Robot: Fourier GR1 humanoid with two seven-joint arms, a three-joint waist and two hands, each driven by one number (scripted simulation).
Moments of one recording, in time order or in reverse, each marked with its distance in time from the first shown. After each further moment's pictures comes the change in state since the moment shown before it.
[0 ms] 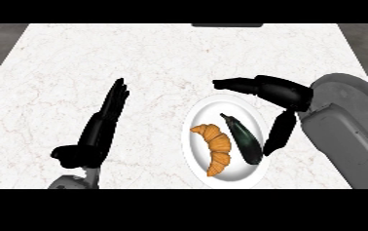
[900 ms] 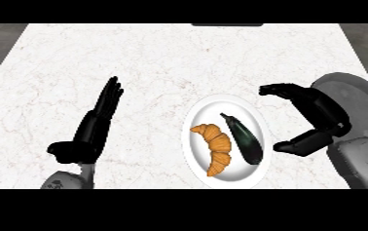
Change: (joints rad) left arm -0.020 0.039 0.016 0.056 0.039 0.003 -0.048; right arm 0.288 0.005 -0.219 -0.007 -0.476 -0.081 -0.112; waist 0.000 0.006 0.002
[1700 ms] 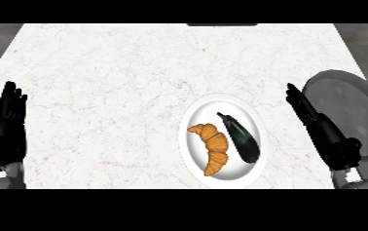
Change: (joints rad) left arm 0.064 0.201 0.328 0.130 0.026 0.186 0.005; right arm 0.256 -0.003 0.033 -0.242 0.125 -0.542 0.389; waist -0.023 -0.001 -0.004
